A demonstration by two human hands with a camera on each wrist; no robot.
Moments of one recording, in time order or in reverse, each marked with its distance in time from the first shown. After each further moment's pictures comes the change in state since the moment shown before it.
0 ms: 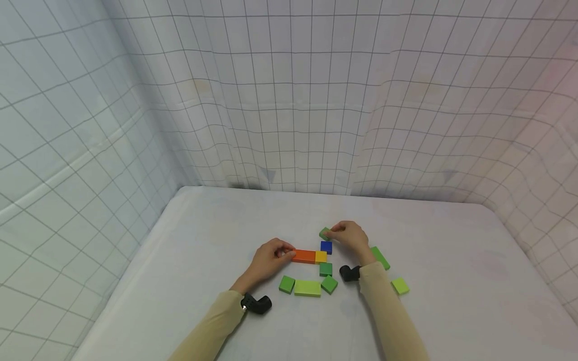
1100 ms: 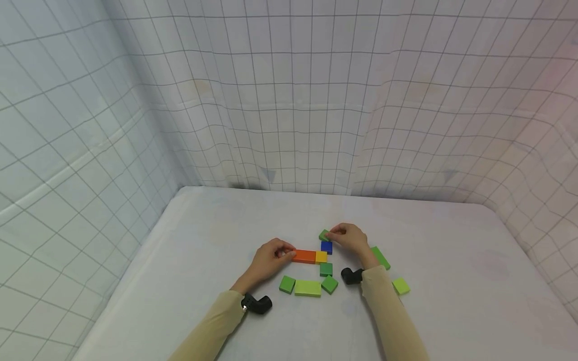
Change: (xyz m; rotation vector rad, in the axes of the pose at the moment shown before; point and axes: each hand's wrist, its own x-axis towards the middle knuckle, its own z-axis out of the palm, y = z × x) left_hand 0.000 -0.002 0.002 -0.004 -0.006 -0.011; right_hand -0.001 0.009 0.004 0.028 -0.026 -0.052
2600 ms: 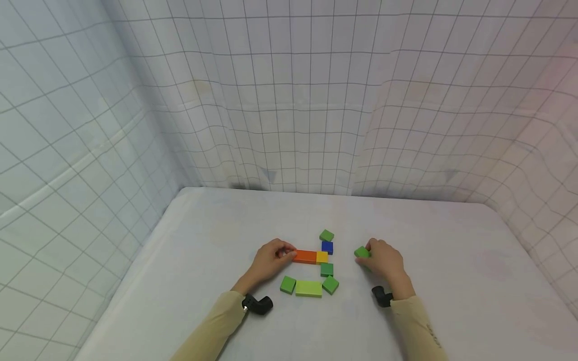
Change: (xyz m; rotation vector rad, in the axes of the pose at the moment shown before) left_hand 0.001 -0.002 0.001 0.010 0.006 0.004; right_hand -0.080 0.019 -0.046 -0.331 0.033 -0.086
